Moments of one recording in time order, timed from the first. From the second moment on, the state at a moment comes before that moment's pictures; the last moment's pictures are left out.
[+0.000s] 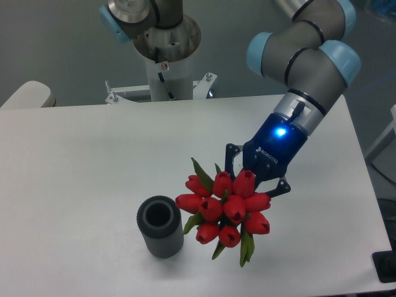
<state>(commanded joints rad) 2.70 -1.96 -1.50 -0.93 0.44 1.14</state>
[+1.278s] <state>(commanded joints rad) 2.70 -1.96 -1.52 -0.86 0.38 1.09</state>
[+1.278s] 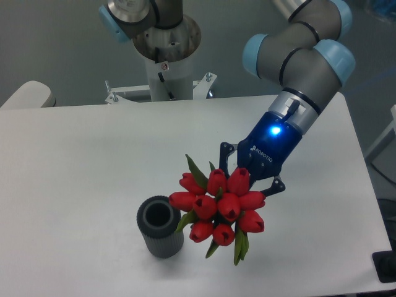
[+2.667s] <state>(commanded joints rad) 2.64 -1.95 -1.58 -0.84 -0.06 1.19</state>
